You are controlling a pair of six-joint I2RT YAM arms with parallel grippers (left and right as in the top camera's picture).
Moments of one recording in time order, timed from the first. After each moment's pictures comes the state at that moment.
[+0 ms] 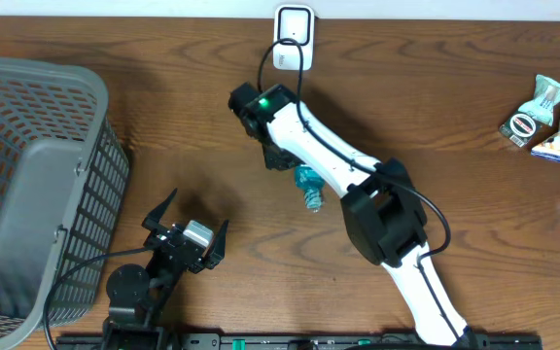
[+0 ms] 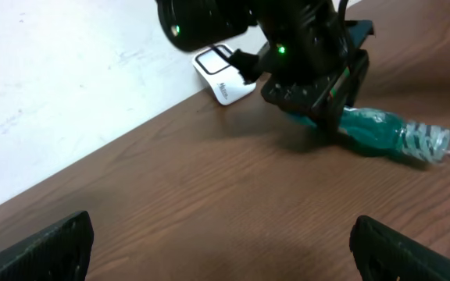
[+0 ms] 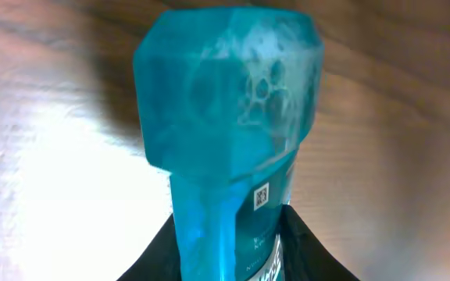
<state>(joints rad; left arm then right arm) -0.10 0.10 0.03 -0.10 0.34 0.41 0.70 2.42 2.10 -1.31 0.28 0.50</state>
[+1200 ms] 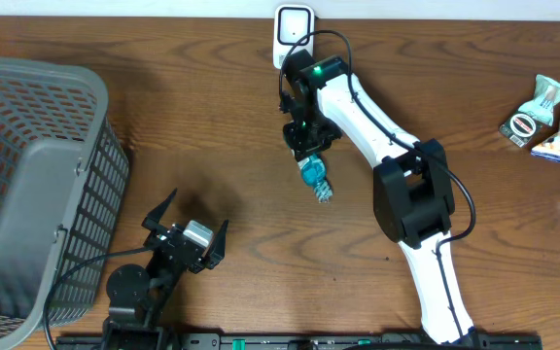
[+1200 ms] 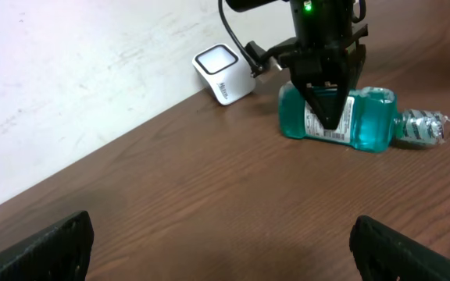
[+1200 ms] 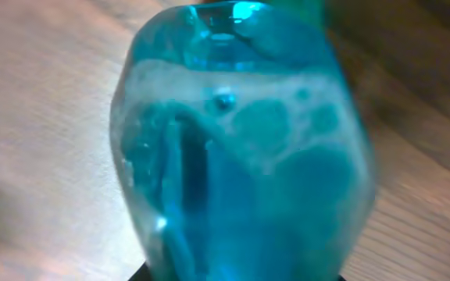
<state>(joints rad) -0.10 0.10 0.03 -0.10 0.34 0.41 0.49 2.42 2.09 -1.28 -0.21 0.02</state>
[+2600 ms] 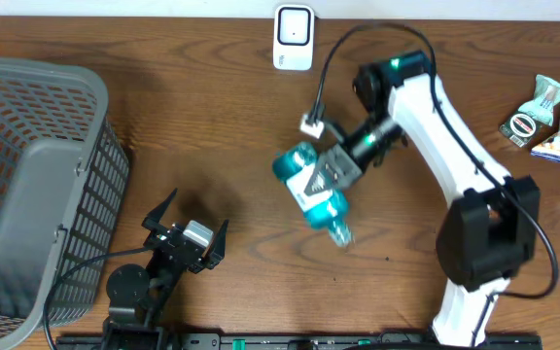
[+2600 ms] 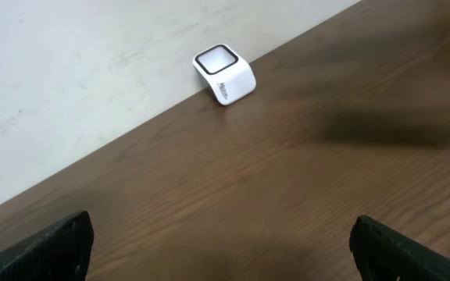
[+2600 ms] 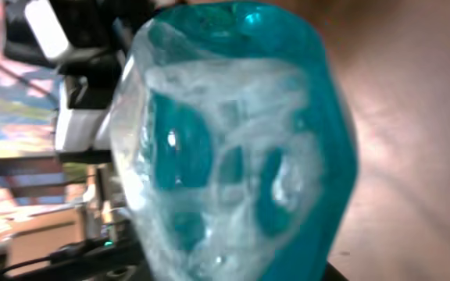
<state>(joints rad) -0.10 0.10 0.03 -0.10 0.34 0.41 0.34 1.98 1.71 -1.70 -0.97 -0.72</state>
